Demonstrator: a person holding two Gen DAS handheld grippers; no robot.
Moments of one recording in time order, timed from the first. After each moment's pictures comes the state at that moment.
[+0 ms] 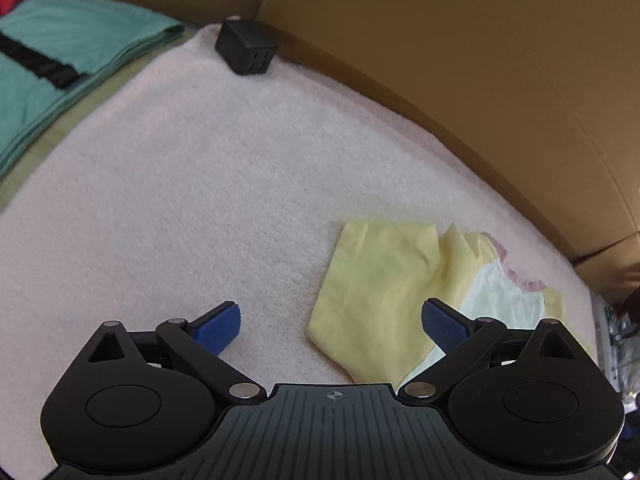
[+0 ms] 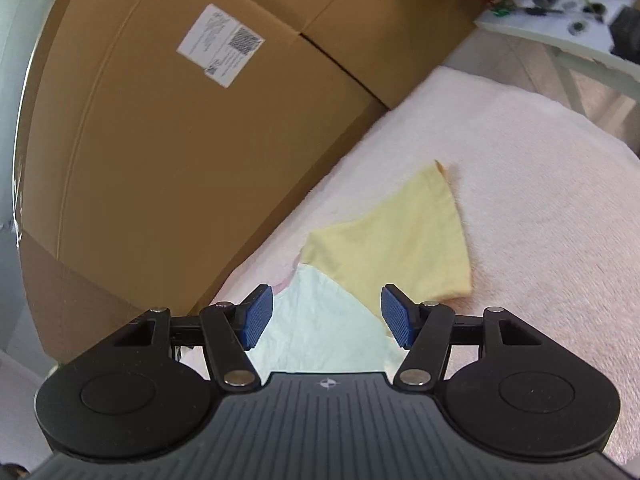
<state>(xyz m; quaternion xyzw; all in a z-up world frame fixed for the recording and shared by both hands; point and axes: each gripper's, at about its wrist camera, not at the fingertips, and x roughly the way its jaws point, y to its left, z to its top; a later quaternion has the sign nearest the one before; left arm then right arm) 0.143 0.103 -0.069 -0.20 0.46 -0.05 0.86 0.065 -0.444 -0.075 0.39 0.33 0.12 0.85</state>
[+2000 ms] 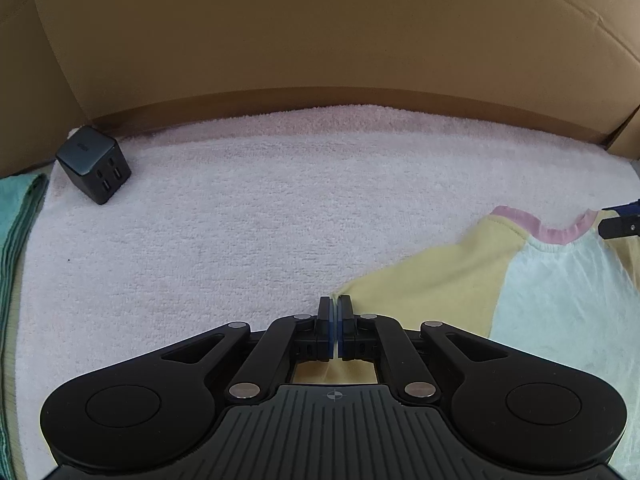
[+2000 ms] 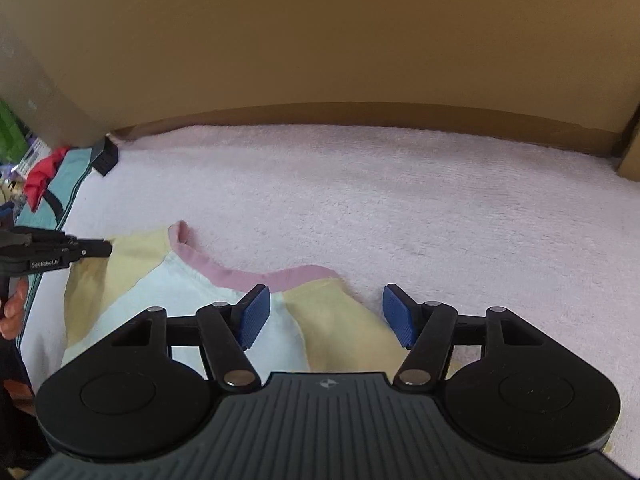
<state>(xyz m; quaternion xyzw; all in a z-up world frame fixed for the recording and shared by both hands) 0.252 0.036 -0.088 0.03 0.50 -0.12 0.86 0.287 -0.298 -0.121 0.04 0.51 0.27 0.82</state>
